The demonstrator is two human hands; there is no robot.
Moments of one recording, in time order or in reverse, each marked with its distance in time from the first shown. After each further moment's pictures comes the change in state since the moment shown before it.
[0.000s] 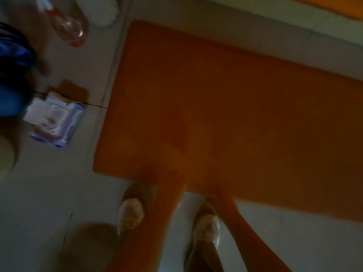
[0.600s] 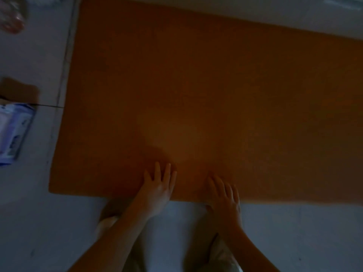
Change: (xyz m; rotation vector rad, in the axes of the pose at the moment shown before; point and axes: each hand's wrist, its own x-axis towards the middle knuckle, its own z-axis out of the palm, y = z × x) left_hand 0.069 -0.034 0.040 0.866 0.097 0.341; right_hand 0.056 0.066 0.061 -0.423 0.374 -0.376
